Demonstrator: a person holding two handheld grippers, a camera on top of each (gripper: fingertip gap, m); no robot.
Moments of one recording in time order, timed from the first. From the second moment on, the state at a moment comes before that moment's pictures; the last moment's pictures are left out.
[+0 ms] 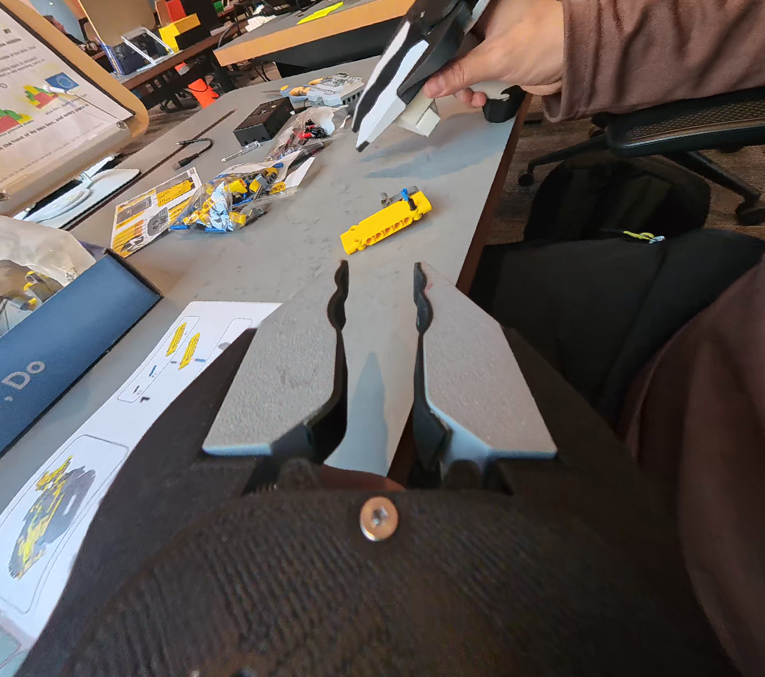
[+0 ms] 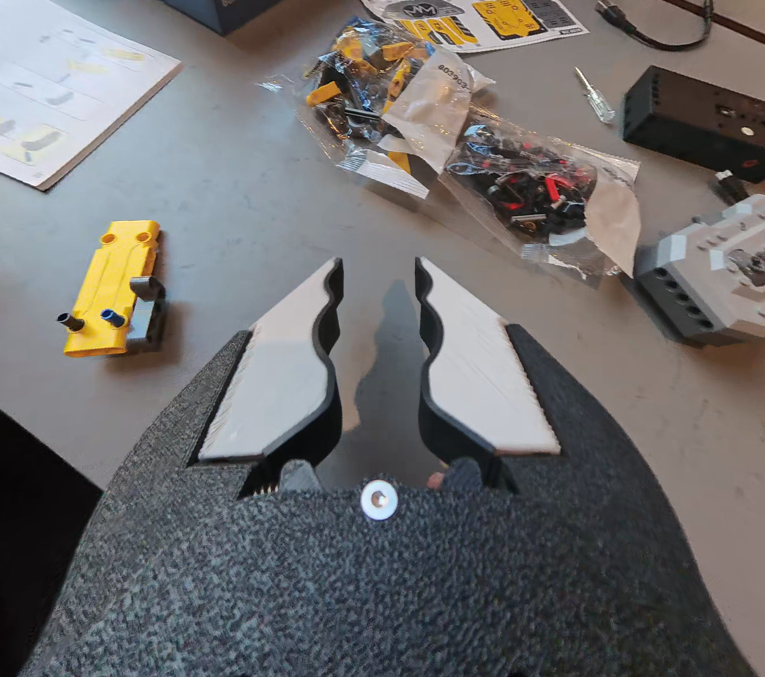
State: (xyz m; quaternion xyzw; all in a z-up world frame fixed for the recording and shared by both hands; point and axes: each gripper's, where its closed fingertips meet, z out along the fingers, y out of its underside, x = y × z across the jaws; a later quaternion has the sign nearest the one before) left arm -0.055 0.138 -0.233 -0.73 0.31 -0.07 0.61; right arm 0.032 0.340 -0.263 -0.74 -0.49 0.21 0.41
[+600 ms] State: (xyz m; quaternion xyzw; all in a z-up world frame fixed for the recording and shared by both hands) left arm -0.111 0.148 -0.188 -0.72 0.17 -0.20 0.65; right arm 0.011 0.355 -0.257 -0.74 -0.47 0.24 0.43
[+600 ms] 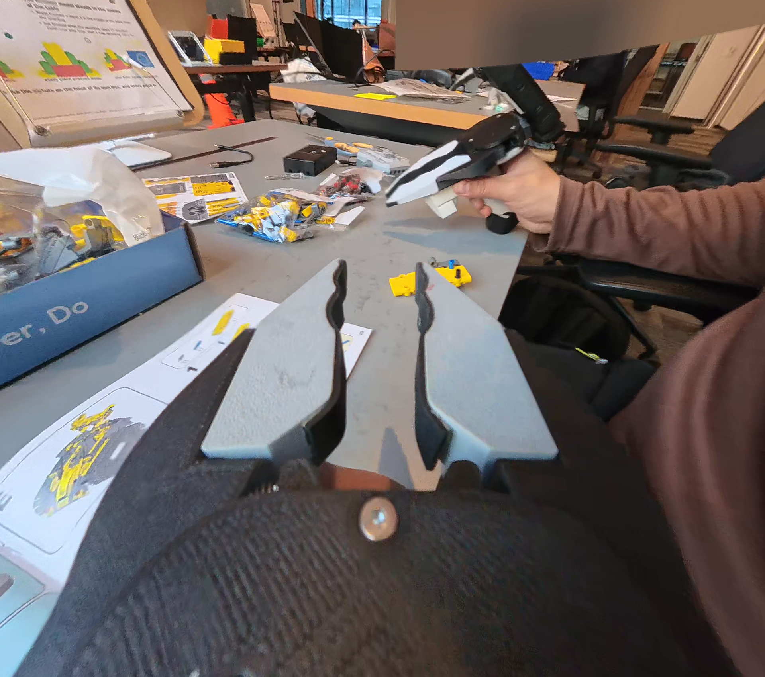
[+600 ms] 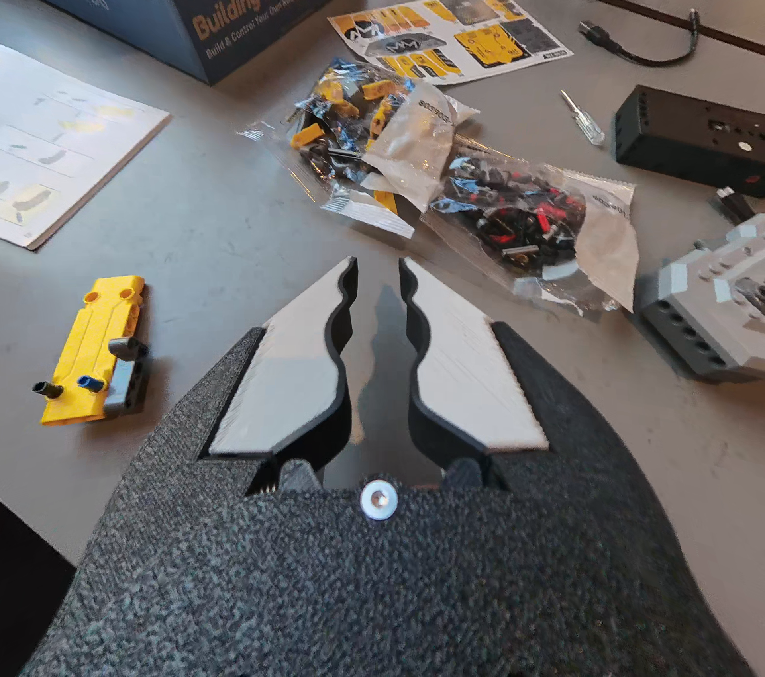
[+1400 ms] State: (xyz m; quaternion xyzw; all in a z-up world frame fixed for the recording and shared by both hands) left arm -0.118 0.176 -0.176 -0.68 0.18 -0.23 0.67; right arm -0.090 0.387 -0.260 -0.65 -0.58 0.15 0.47
